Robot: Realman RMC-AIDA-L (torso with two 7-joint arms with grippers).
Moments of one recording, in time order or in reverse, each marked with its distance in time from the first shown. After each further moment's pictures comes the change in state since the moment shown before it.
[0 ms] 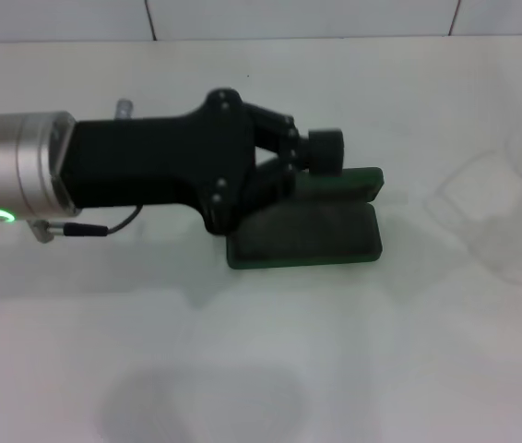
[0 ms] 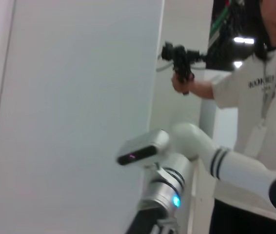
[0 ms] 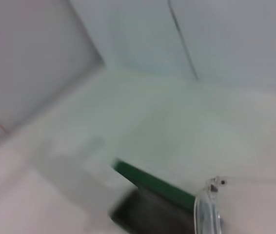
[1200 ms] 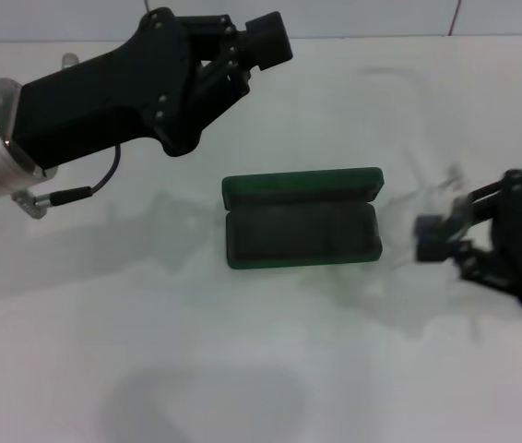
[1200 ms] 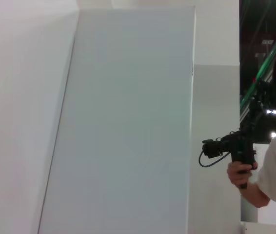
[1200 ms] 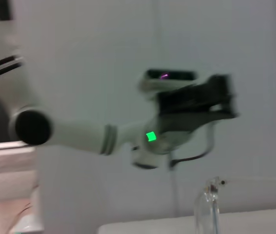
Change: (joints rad) left arm -0.001 -0.003 -0.053 -0.179 -0.217 0.004 0.168; right arm 0.075 0.025 -0.149 0.618 0.336 -0.085 -0.914
